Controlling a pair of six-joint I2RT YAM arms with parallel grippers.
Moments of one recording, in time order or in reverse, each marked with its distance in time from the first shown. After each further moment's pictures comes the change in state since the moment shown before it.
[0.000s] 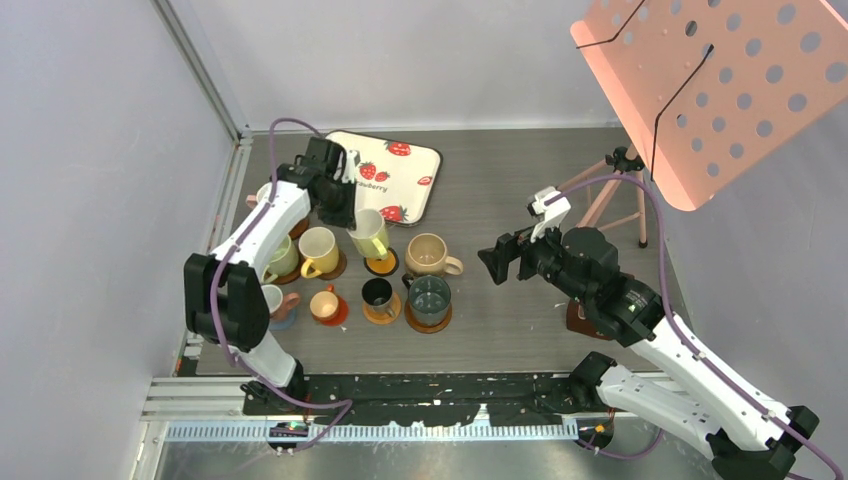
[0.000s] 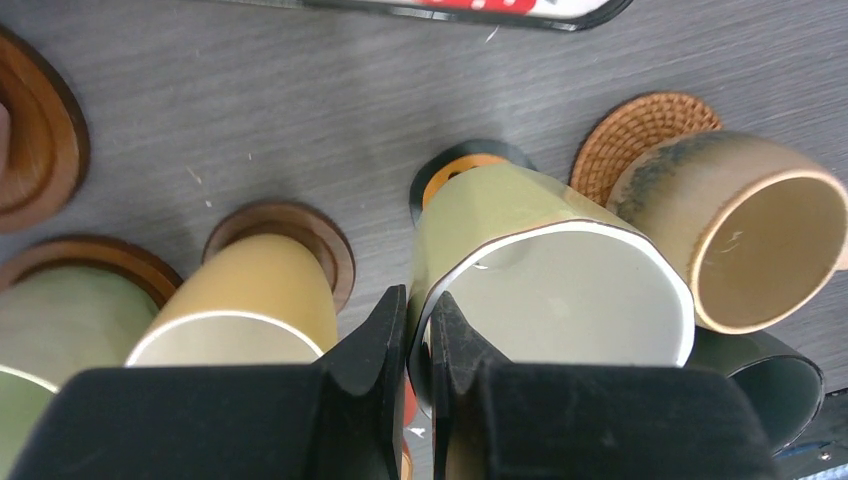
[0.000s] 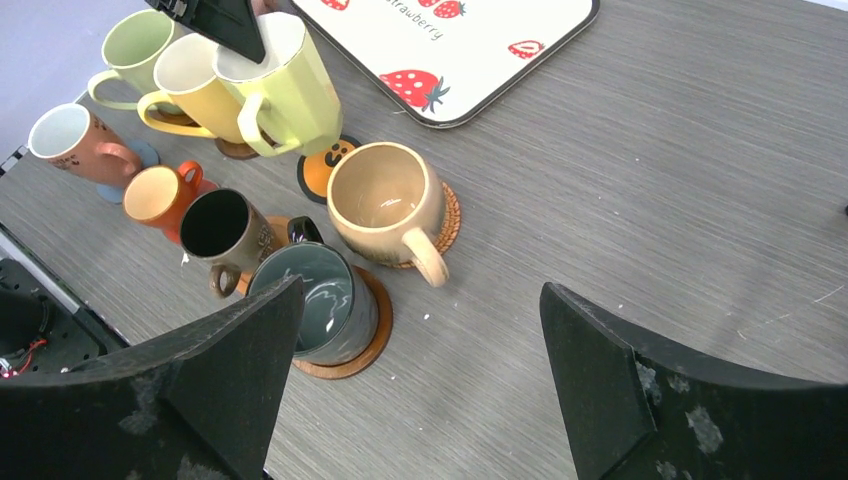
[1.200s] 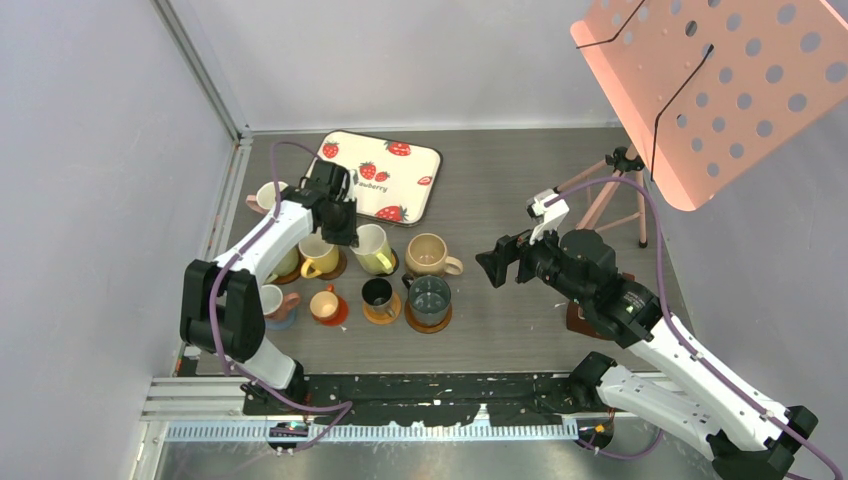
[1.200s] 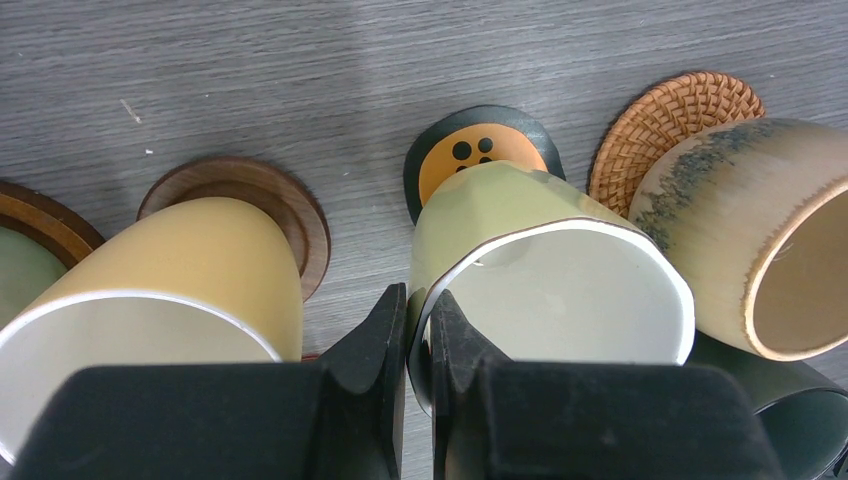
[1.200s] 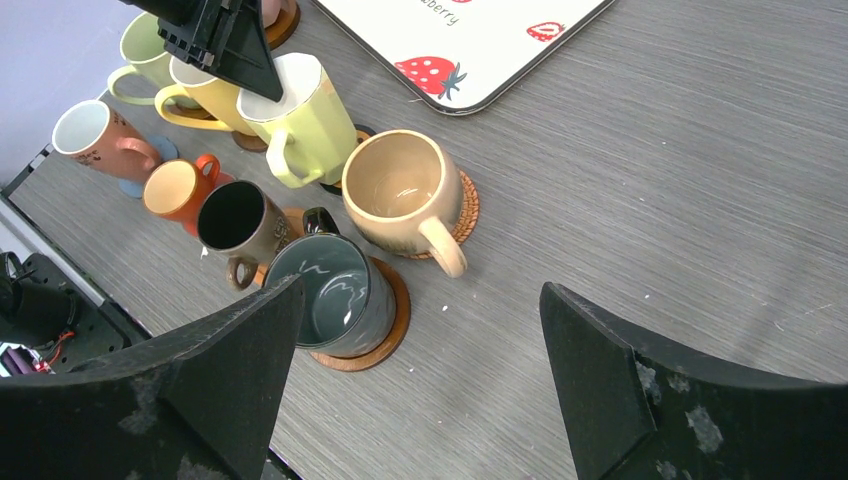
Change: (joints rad) left arm -0.026 -0.071 -0.239 0.139 -0.032 -0.132; right arm 0.000 -0.007 -0.029 0.009 -0.027 0.043
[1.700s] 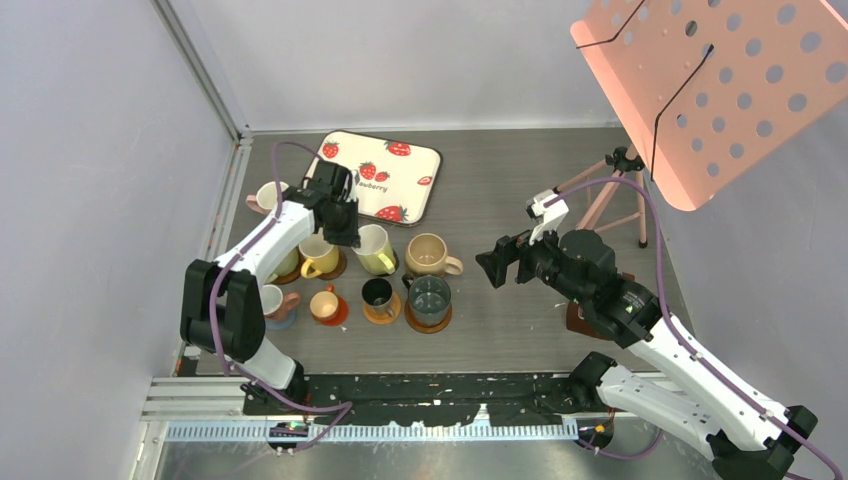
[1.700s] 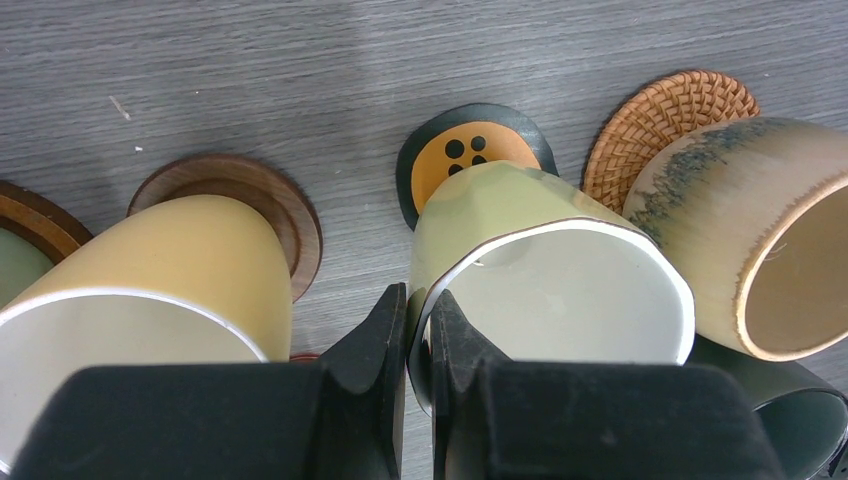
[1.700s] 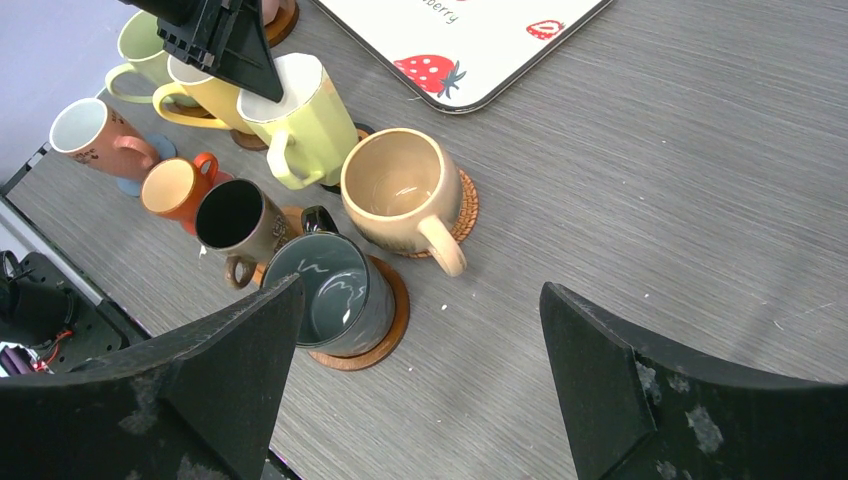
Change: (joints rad) left arm -0.012 0.000 0.000 0.000 -0.004 -0.016; right arm 0.000 0.000 -0.004 0.001 0.000 -0.002
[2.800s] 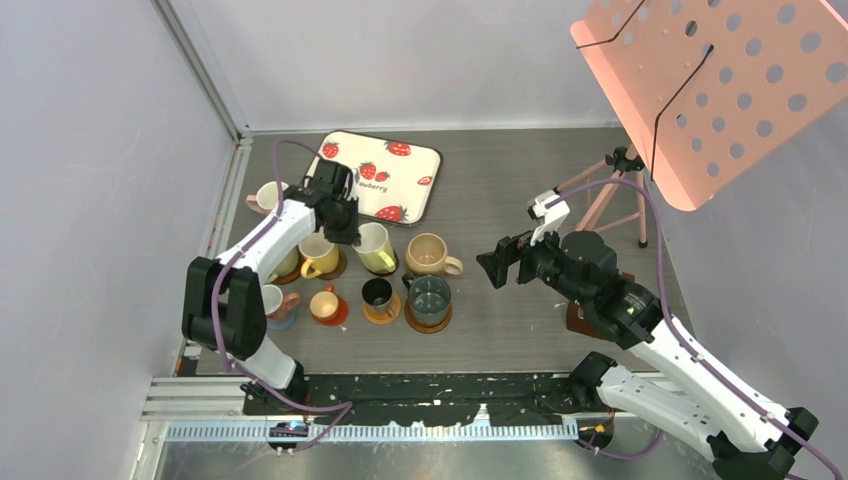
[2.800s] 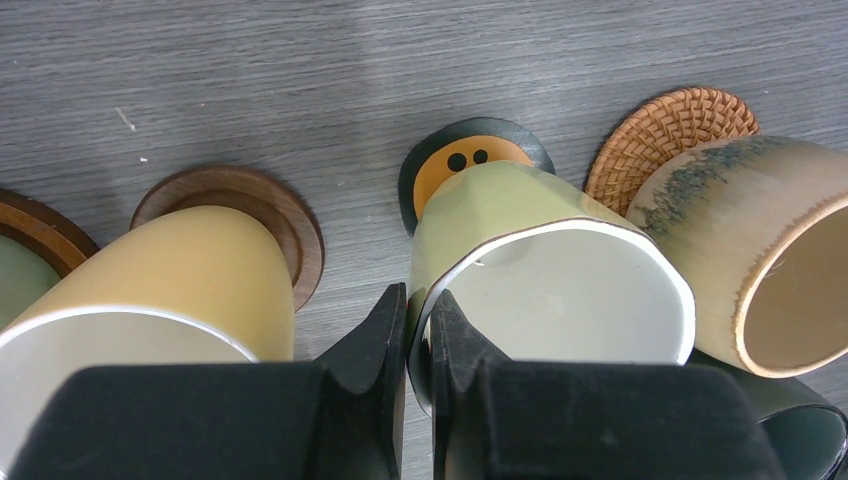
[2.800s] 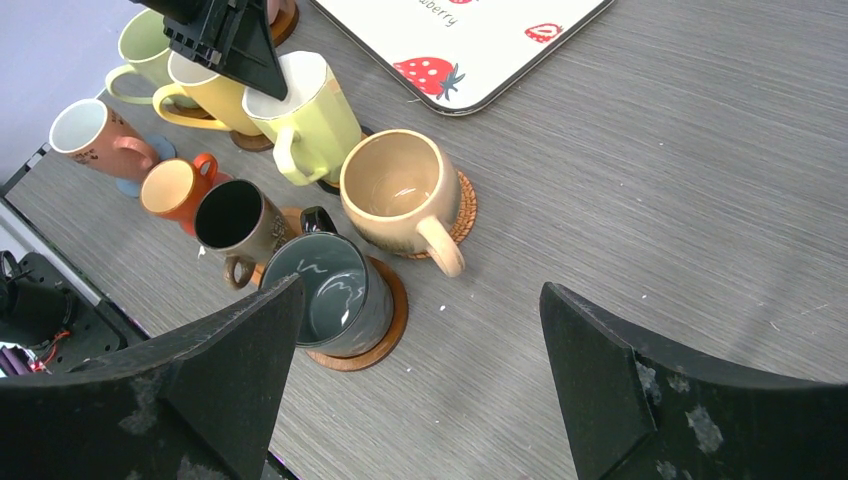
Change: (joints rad) left arm -0.001 0.016 0.009 0.012 -0.011 -0.008; right arm 0.000 -0.007 -0.004 0.002 0.001 -0.005
